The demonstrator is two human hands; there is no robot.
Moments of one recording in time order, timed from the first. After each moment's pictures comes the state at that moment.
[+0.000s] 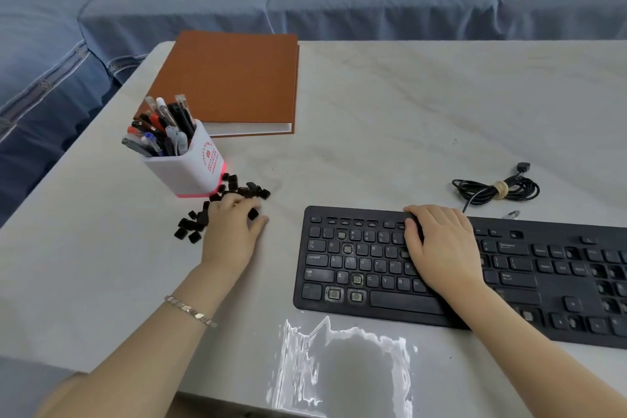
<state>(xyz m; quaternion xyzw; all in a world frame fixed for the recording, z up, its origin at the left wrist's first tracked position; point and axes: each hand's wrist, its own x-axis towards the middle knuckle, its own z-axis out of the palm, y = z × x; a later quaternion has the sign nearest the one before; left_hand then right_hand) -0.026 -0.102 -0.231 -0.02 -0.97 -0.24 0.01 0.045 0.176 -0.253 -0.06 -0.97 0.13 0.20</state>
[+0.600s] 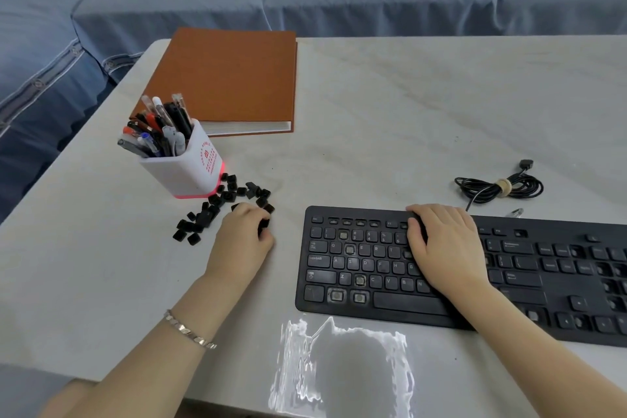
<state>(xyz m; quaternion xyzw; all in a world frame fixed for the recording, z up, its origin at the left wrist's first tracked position) -0.018 -0.098 -0.234 -0.07 -0.97 -0.24 0.00 0.043 0.177 -0.254 -0.06 -0.97 0.13 0.20</state>
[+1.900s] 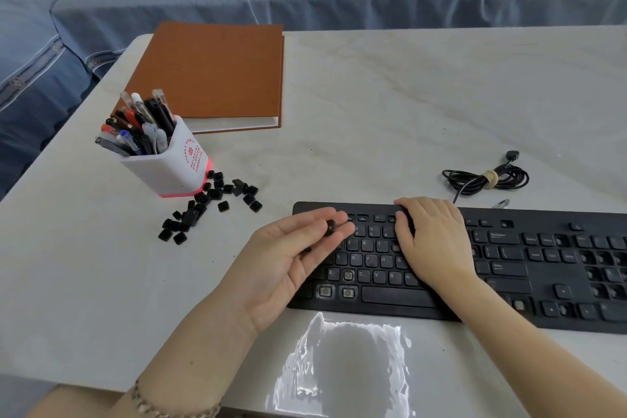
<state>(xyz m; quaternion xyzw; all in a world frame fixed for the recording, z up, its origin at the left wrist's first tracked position) 0.041 -0.027 -0.138 0.17 -0.46 -0.82 -0.28 0.044 0.175 -0.253 -0.06 -0.97 0.13 0.20</state>
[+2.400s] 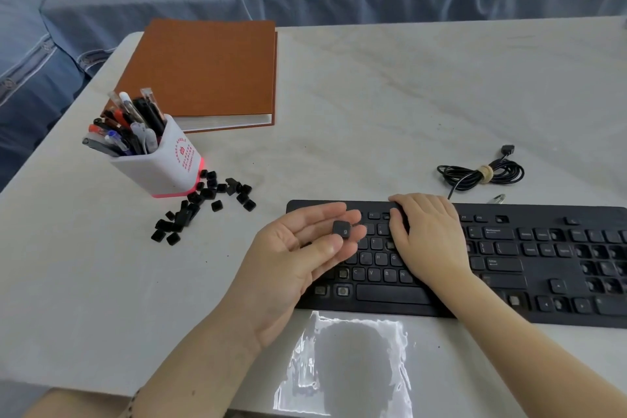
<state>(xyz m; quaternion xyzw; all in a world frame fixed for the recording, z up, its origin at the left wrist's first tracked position) 0.057 -0.016 -0.131 0.06 -0.57 -0.78 -0.27 0.045 0.175 -0.253 -0.06 -0.97 0.14 0.20</state>
